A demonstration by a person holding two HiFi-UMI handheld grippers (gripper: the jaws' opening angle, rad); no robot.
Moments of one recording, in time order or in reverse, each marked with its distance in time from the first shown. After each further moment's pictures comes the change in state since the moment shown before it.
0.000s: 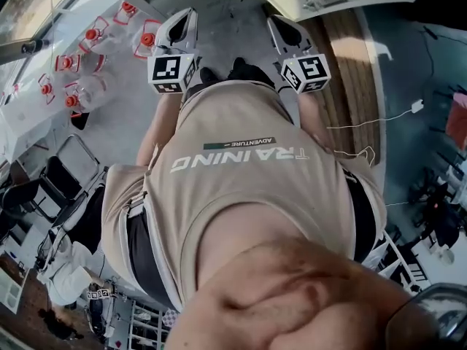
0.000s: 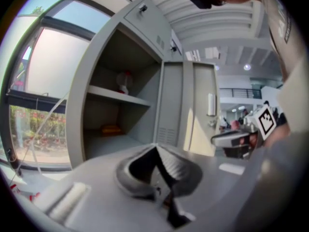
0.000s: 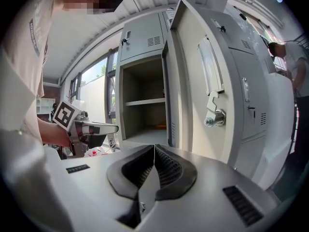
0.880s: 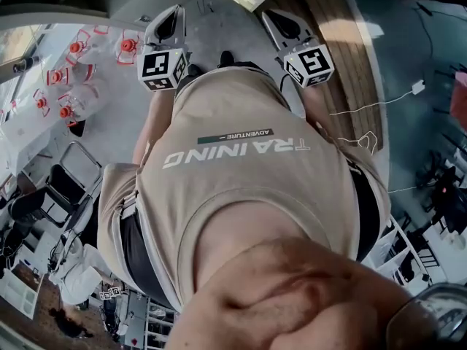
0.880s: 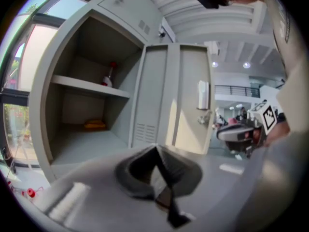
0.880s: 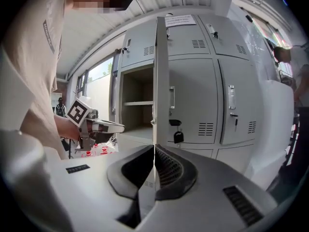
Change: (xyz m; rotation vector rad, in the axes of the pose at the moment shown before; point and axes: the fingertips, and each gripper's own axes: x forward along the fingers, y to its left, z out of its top) left arm 0.056 -0.079 -0.003 0.004 0.049 -0.024; right arm -0.073 -0.076 -0.003 -0.078 0.011 0.046
